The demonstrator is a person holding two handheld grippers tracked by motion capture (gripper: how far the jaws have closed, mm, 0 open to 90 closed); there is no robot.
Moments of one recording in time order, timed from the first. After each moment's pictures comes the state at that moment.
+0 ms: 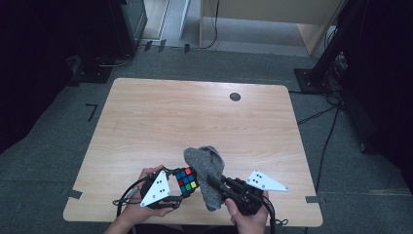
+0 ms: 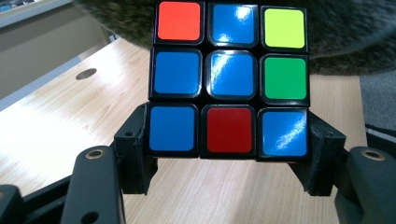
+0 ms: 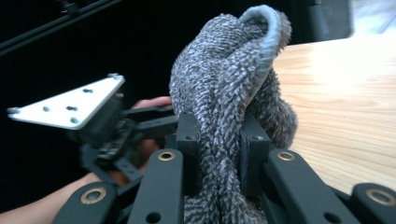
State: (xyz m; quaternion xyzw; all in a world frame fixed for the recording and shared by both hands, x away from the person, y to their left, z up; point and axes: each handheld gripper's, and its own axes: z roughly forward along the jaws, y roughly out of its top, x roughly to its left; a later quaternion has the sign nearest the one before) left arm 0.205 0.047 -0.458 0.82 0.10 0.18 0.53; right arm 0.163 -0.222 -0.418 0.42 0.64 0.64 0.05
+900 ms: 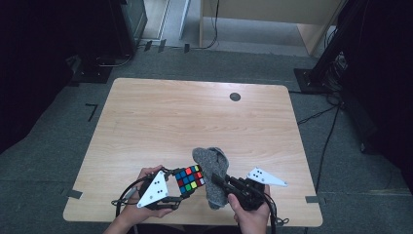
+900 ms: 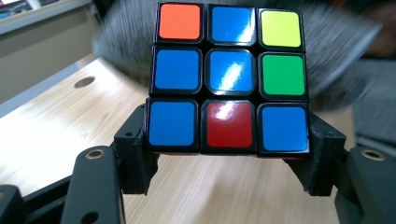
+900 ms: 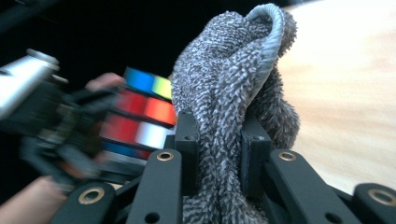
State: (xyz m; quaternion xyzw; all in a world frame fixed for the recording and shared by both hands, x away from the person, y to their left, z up) left arm 0.205 0.049 -0.456 0.82 0.10 0.19 0.53; right arm 0.173 -0.235 -0.433 0.47 0.64 0.61 0.04
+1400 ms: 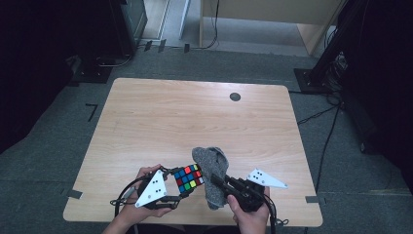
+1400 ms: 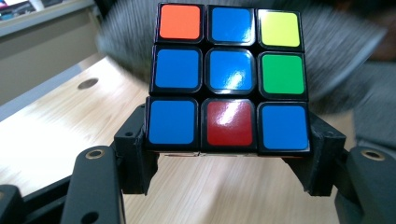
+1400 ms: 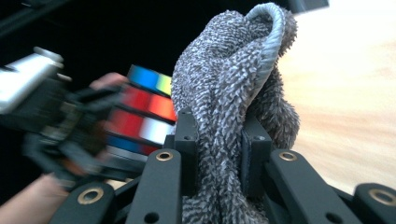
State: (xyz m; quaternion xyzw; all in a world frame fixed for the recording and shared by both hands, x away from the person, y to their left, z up) left arm 0.205 0.052 -0.452 0.82 0.10 0.19 0.53; right arm 0.170 -0.233 -0.431 0.46 0.64 0.61 0.05
